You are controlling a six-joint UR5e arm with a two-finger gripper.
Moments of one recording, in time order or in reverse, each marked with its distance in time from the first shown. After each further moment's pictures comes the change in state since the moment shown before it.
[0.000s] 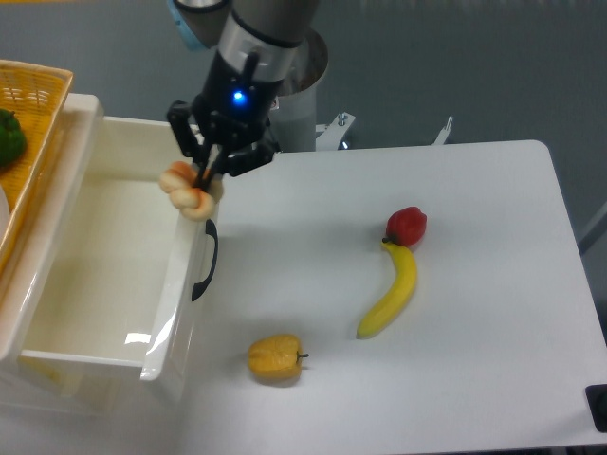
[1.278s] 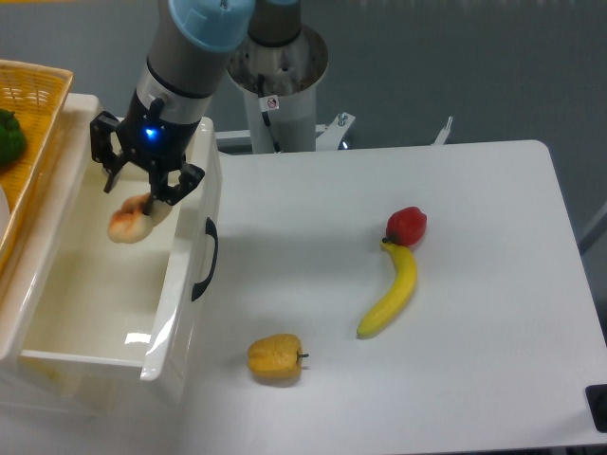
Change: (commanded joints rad) arm -0.103 -0.045 -0.021 0.028 0.002 0.041
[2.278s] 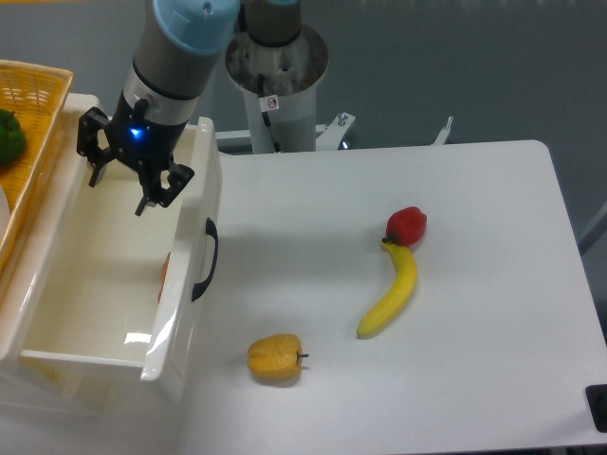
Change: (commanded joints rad) arm 0.023 0.002 -0.002 0.052 0.006 0.000
